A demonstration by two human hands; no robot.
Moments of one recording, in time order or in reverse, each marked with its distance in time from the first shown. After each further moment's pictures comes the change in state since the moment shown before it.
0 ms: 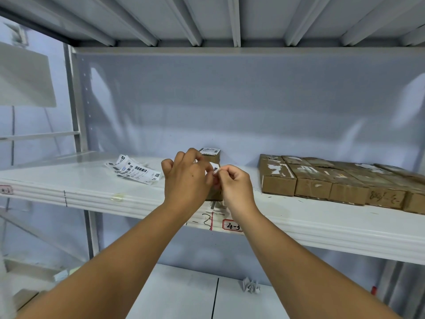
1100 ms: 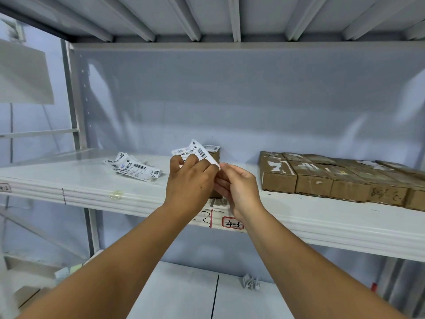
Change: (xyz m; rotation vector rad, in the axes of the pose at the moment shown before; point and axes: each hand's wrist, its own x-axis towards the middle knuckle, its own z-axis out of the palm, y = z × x) left_hand -0.008 -0.002 0.010 0.331 0.133 0.283; right_hand -0.004 -0.008 -0.009 0.577 -0.091 0.270
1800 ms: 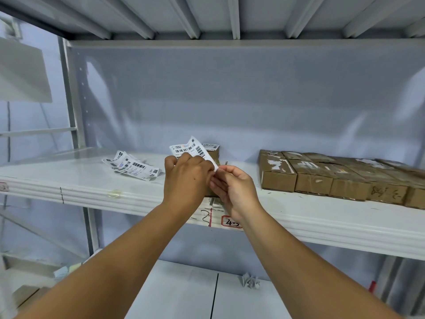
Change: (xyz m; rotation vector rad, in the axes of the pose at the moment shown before) left_hand 0.003 -0.003 0.003 -0.210 -0.127 -0.120; right_hand 0.003 0.007 0.000 0.122 -0.022 0.078
